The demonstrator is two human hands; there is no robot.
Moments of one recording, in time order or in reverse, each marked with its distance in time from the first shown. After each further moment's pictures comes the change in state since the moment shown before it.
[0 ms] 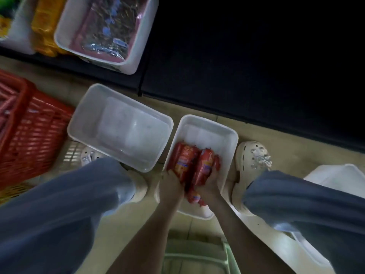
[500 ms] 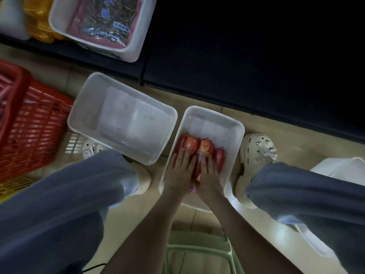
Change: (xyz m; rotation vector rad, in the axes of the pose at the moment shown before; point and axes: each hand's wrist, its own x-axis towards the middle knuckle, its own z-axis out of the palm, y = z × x) left_hand 0.009 0.000 -0.007 0.465 0.050 0.561; right_hand -0.016 -0.005 0.007 -0.731 -0.076 -0.331
